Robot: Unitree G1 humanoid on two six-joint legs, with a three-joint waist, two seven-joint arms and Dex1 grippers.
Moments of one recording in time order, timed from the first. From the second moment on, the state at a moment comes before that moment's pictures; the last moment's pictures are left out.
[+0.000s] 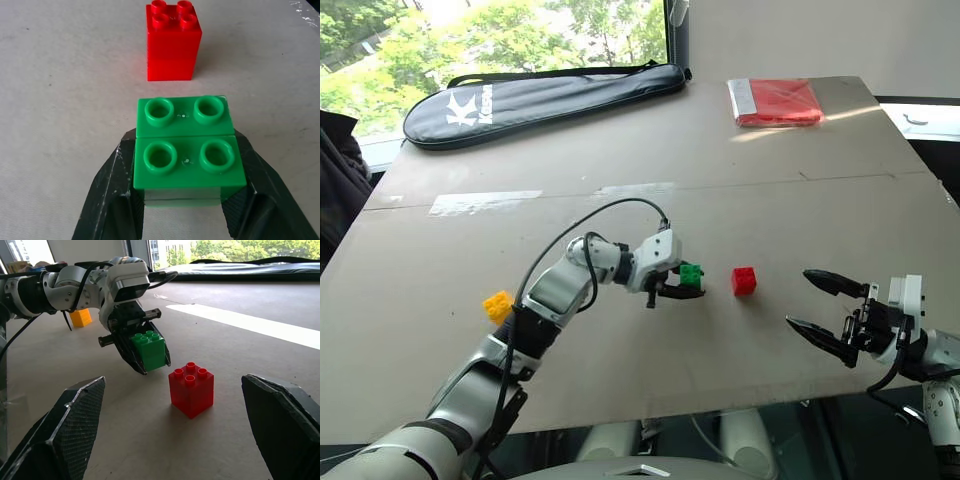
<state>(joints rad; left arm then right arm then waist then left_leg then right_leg) -0.60 0.36 -0.43 0.19 -0.08 0.27 -1.16 0.13 -0.62 -0.32 -0.03 0.69 0.02 1.34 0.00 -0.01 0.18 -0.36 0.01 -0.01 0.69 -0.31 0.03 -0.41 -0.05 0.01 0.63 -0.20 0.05</state>
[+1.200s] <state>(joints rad) -0.54 0.39 -0.39 0.00 -0.11 0.38 -1.08 0.11 -0.61 -0.32 -0.03 0.67 0.01 1.32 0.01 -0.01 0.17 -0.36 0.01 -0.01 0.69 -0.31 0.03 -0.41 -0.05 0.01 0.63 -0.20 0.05</state>
